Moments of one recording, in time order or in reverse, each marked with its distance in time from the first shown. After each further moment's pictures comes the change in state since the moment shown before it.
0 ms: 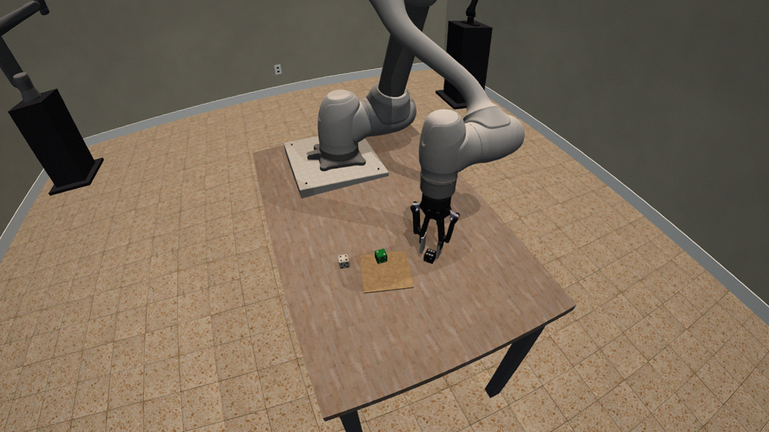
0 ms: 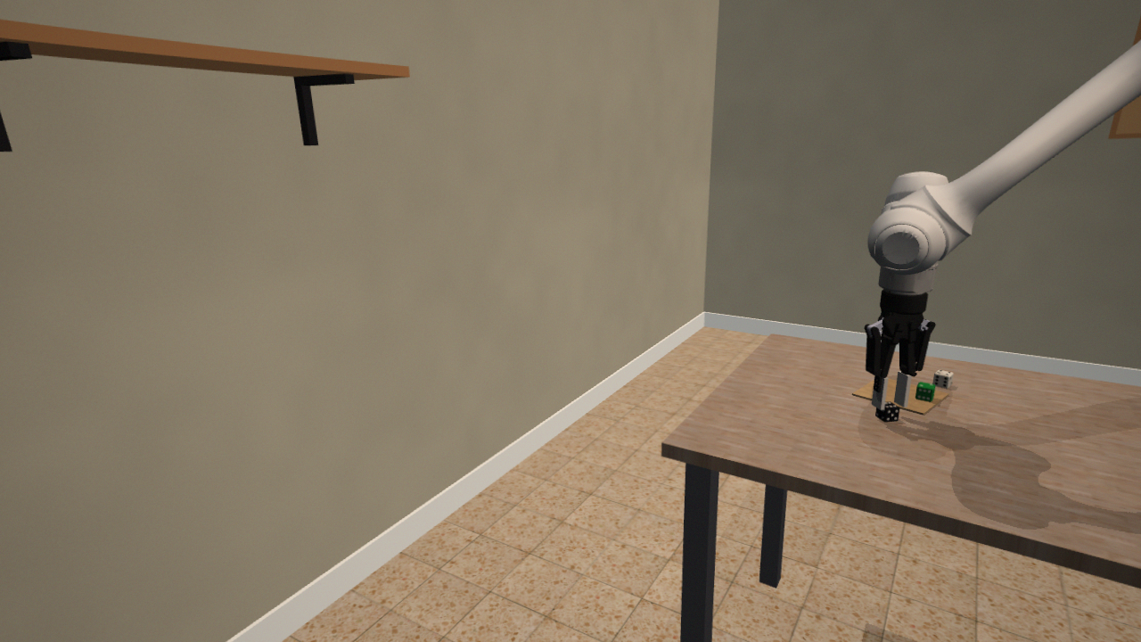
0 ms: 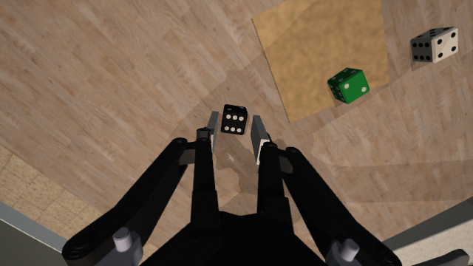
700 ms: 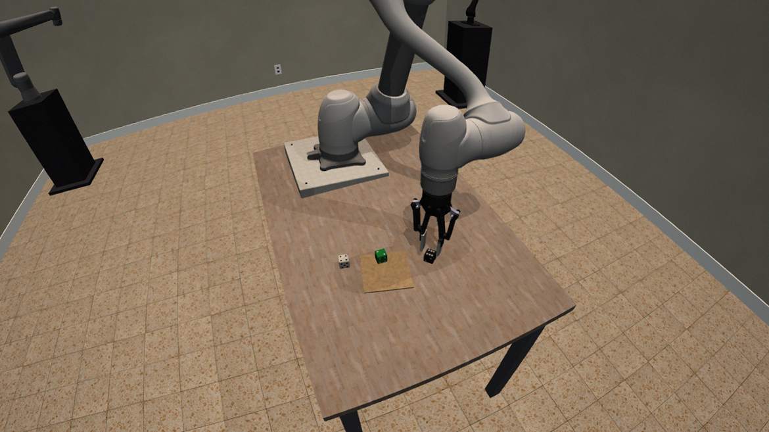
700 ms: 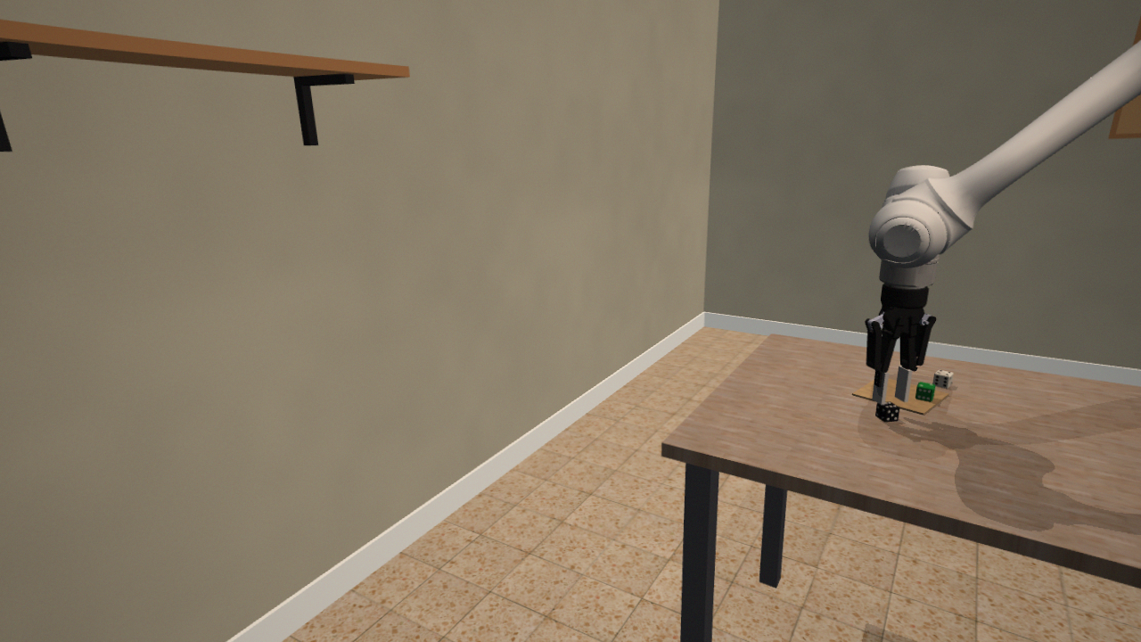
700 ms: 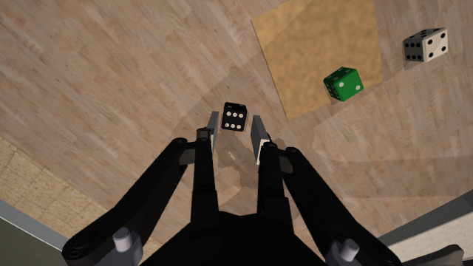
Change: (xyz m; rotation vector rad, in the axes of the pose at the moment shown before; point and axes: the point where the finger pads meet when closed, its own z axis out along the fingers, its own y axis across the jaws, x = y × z) arm 0.000 0.000 -0.011 0.000 0.000 0.000
